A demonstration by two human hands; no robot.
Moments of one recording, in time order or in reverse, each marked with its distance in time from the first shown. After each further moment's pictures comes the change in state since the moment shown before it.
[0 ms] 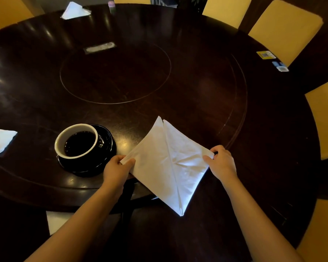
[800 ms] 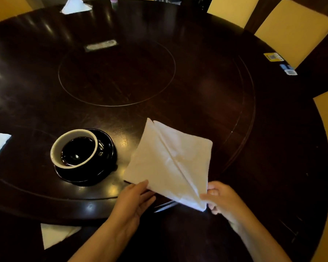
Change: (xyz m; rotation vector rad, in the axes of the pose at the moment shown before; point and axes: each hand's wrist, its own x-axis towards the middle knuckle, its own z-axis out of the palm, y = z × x) left_hand -0.042 -0.004 0.017 -0.480 -0.187 -0.384; right_hand -0.058 -0.001 0.004 0.554 -0.448 0.162
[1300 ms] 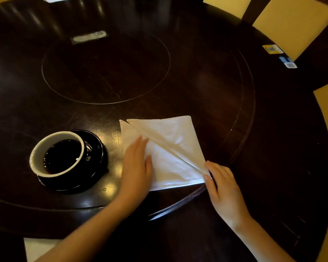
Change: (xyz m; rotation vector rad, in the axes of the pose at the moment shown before) left_hand 0.063 0.019 0.024 1.138 0.060 1.059; right_hand 0.033 0.014 -0.010 -0.655 0.378 -0.683
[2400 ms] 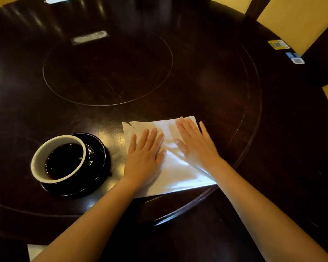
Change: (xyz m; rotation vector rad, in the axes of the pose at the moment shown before) left_hand 0.046 -0.025 0.027 0.621 -0.111 0.254; right_hand 0.130 -0.010 0.047 -0.581 -0.276 -0.233
